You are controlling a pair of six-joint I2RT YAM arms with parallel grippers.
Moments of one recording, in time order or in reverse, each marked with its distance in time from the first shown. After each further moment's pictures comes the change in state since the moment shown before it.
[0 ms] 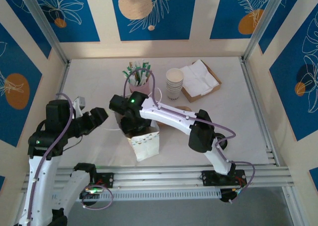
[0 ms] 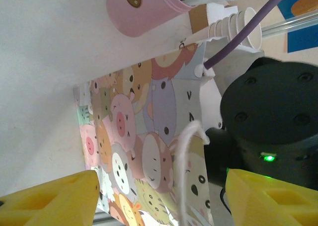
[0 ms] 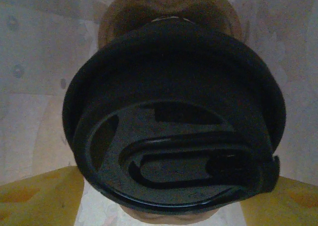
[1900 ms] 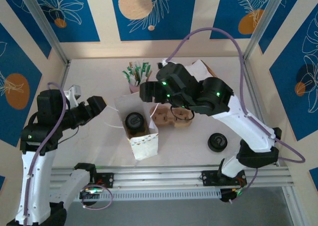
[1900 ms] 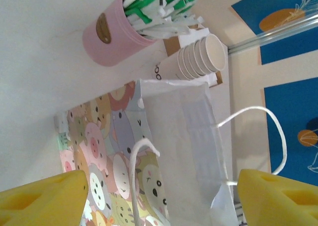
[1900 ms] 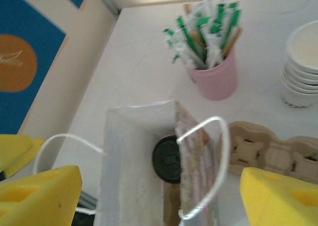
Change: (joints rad) left arm 0.000 0.119 0.219 -0.004 -0.022 0.020; right arm -0.016 -0.644 -0.018 0.134 0.300 0.019
